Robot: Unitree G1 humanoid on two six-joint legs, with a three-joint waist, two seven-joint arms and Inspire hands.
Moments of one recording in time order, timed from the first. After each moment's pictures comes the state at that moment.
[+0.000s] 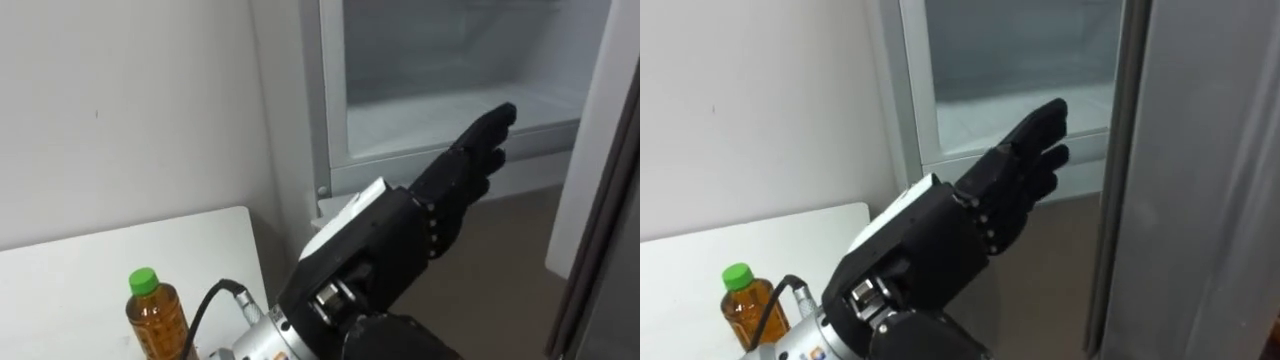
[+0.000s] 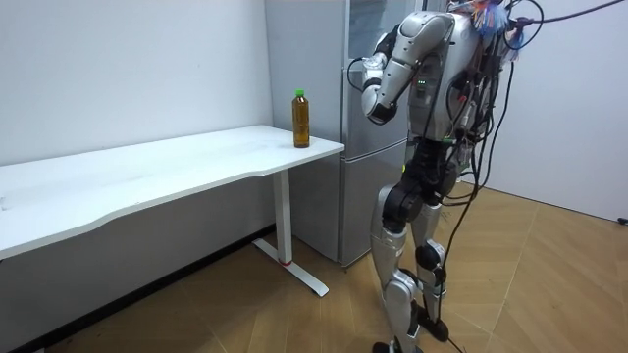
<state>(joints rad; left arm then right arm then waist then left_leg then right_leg) -0.27 0.18 -0.38 -0.41 -0.40 0.05 -0.40 0.03 -0.23 0.13 1.32 0.60 -0.02 0.28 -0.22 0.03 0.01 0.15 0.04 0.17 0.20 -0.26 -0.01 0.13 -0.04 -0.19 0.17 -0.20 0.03</state>
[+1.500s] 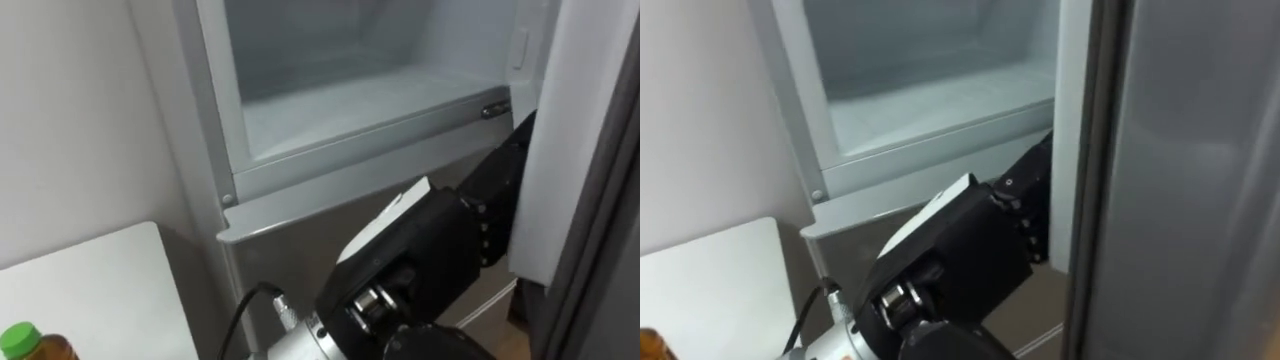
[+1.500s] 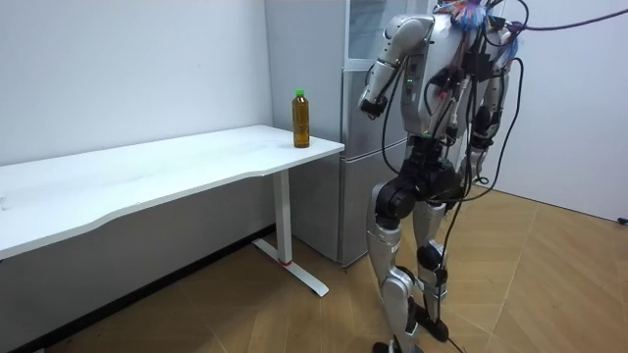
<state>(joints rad) -0.32 0.14 -0.48 -0.42 -0.48 0.04 -0.34 0.02 -0.26 0.13 1.31 0.65 -0.03 0.24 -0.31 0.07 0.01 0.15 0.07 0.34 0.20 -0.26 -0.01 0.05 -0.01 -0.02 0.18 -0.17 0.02</state>
